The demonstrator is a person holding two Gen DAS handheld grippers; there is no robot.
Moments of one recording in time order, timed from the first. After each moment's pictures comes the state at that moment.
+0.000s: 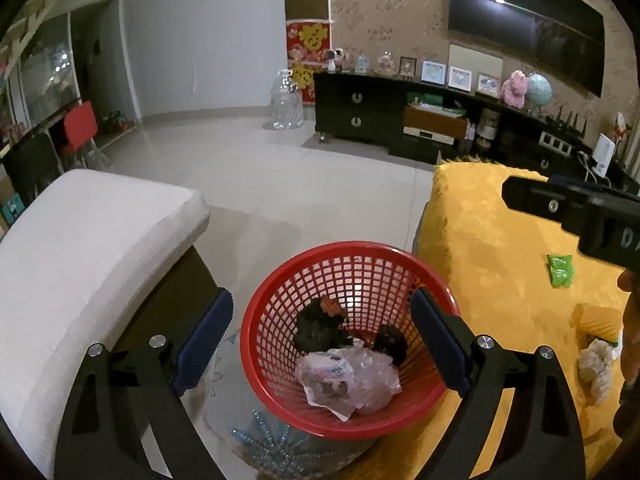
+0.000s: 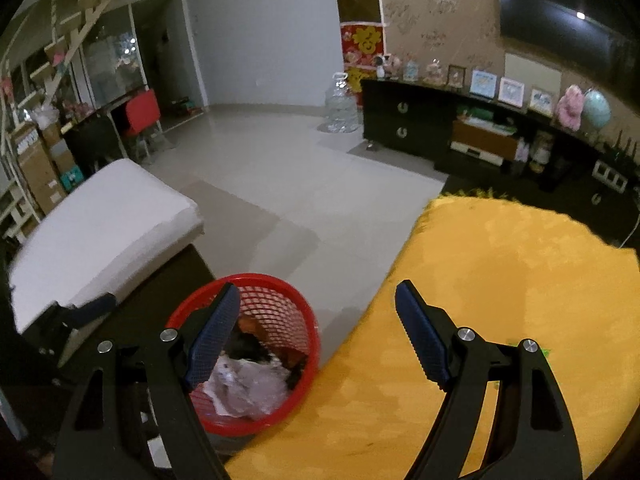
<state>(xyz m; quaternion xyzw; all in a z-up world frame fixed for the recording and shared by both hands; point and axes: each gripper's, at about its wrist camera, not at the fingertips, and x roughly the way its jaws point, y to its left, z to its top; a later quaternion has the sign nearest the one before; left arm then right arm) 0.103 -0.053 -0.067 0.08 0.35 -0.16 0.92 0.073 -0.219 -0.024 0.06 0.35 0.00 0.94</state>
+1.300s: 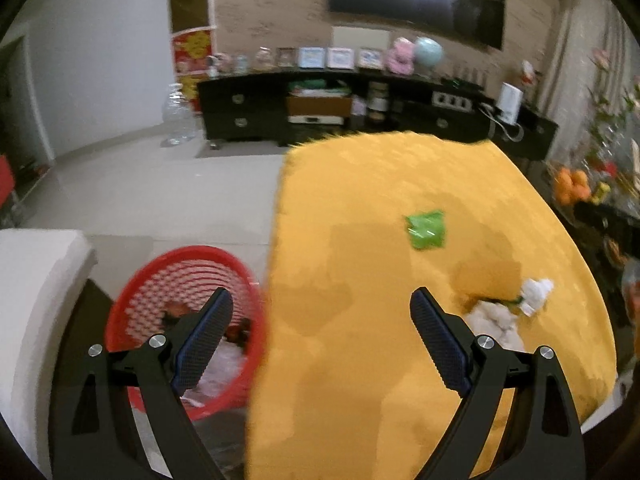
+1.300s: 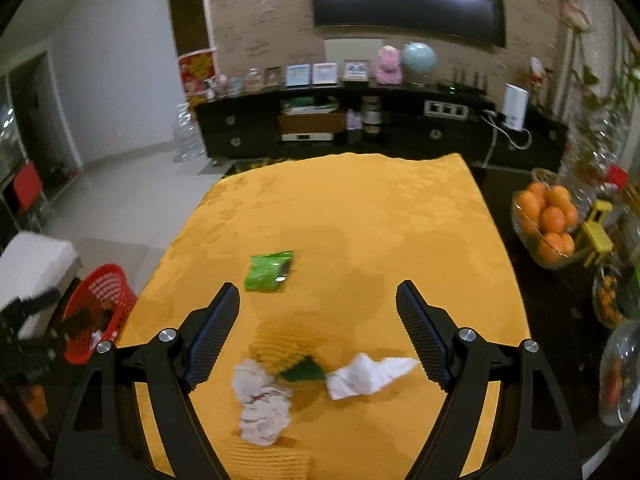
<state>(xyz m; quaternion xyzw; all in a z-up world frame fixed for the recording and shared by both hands) 0.017 -0.181 -0.070 0.14 0.36 -0.33 0.86 -0.133 -0.377 -0.037 0.15 0.32 -0.25 0.90</state>
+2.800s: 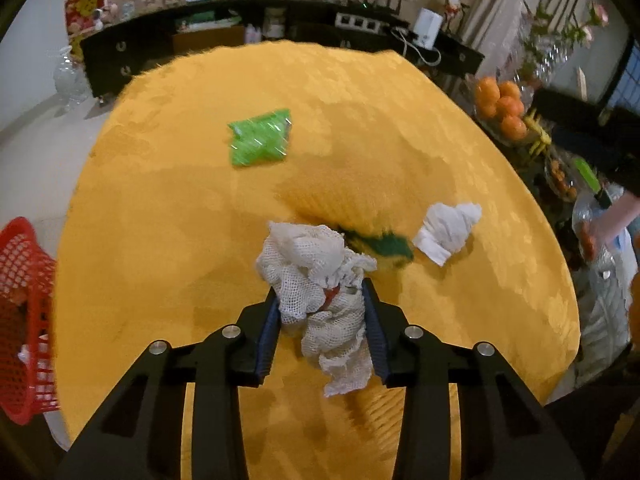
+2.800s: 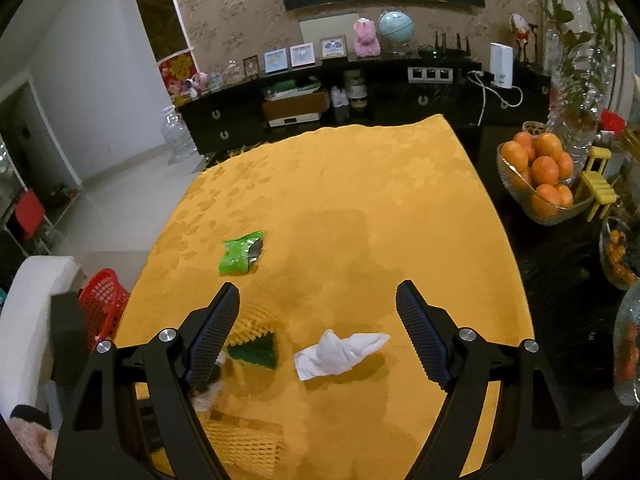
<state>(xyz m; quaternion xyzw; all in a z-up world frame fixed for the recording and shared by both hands) -0.026 -0.288 -0.149 0.16 0.45 -0.45 0.75 -0.158 -0.419 -0.061 0.21 0.34 -0.24 0.89</state>
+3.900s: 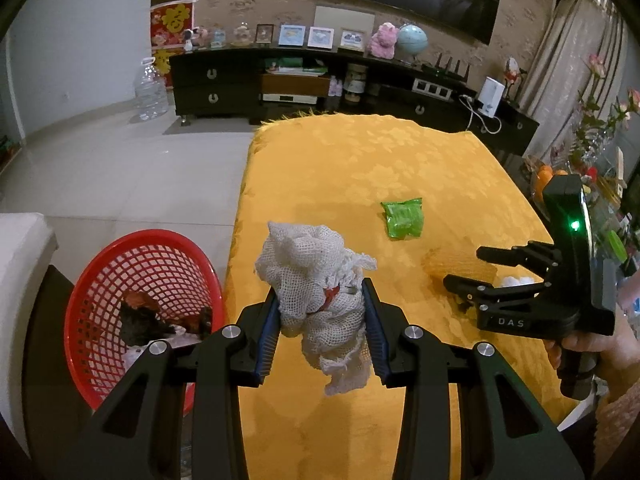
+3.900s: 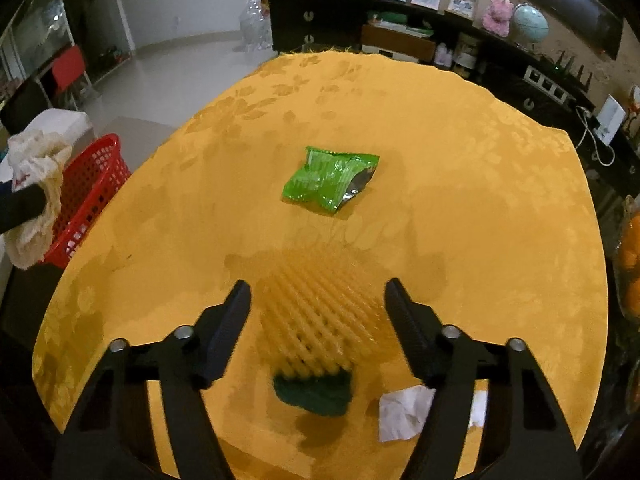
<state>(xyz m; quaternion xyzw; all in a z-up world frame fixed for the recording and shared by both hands) 0.037 -0.188 -0.085 0.10 0.40 -0.37 0.83 -0.040 -0.368 -0.141 0.07 0.48 -0.10 0.87</state>
